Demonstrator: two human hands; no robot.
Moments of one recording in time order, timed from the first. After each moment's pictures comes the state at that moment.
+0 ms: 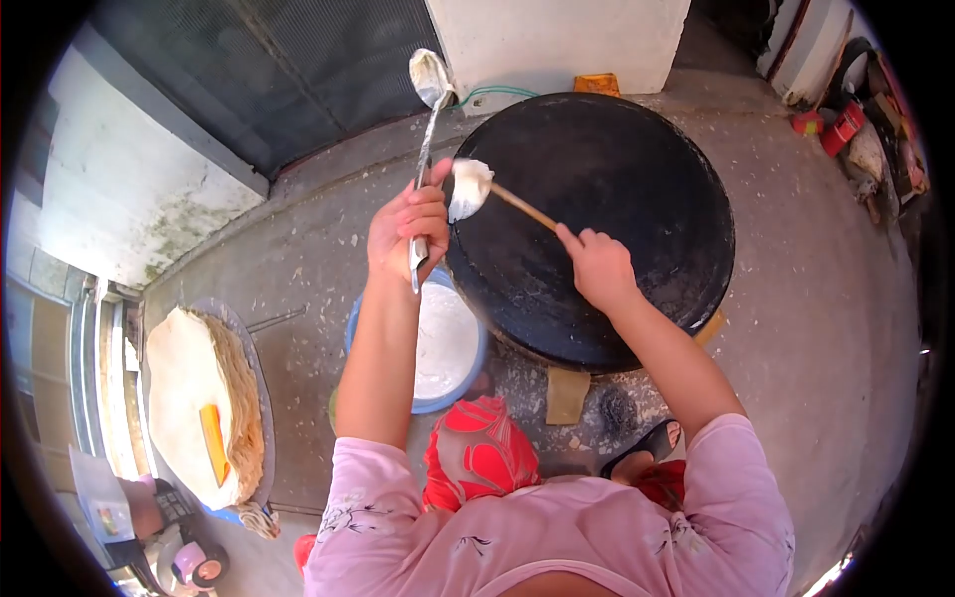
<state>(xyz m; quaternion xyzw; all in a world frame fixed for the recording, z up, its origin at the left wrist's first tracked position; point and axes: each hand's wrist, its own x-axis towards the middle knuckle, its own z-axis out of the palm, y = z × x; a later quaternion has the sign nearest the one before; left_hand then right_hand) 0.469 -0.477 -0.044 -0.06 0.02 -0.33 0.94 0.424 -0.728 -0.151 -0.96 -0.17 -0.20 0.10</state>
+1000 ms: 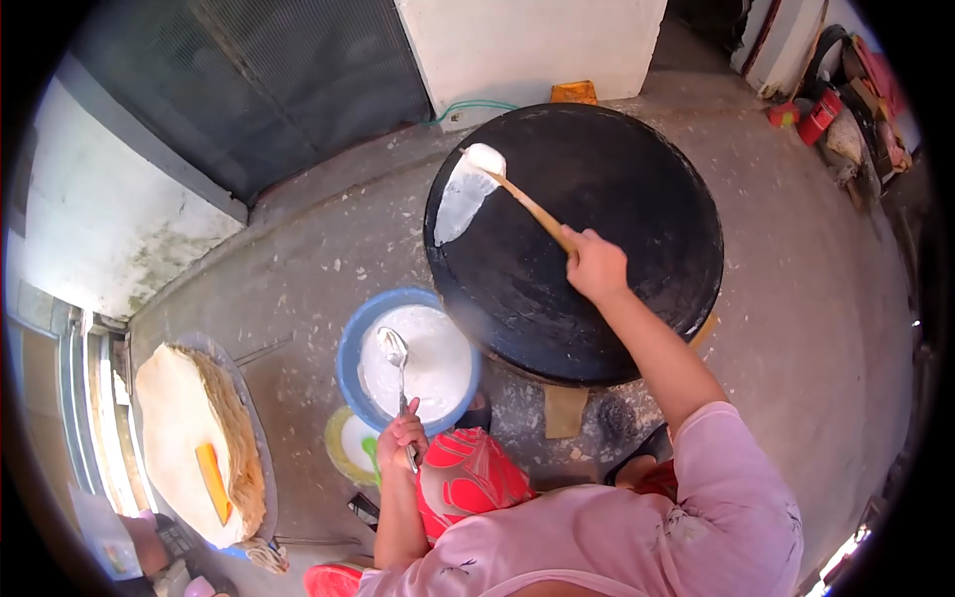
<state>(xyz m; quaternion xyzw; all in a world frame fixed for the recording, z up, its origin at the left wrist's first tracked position) 0.268 -0.376 -0.219 -0.14 0.38 -0.16 0.90 0.451 -0.734 -0.170 -0.97 -0.01 -0.17 0.20</state>
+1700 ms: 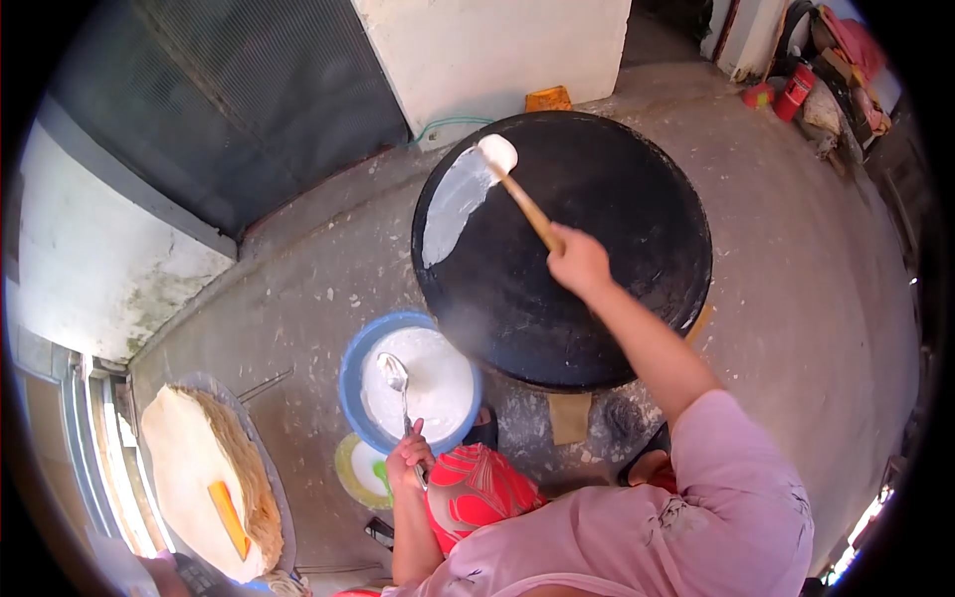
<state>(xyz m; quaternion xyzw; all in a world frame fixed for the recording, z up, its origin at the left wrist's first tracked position) 0.271 -0.368 -0.232 -0.13 0.36 -0.18 0.91 0.476 -0.732 -0.190 -0.94 0.09 -0.17 0.28</state>
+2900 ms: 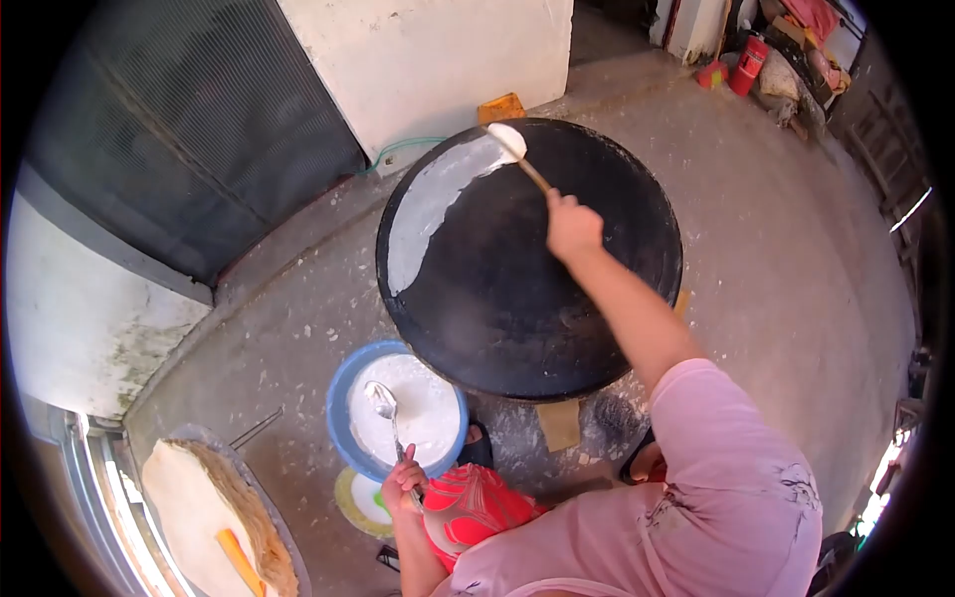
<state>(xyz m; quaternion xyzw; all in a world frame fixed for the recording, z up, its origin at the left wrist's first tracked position) 0.273 -0.361 -0.235 -0.09 0.37 -0.19 0.91 0.504 -0.781 -0.161 -0.98 0.17 -0.08 0.06</state>
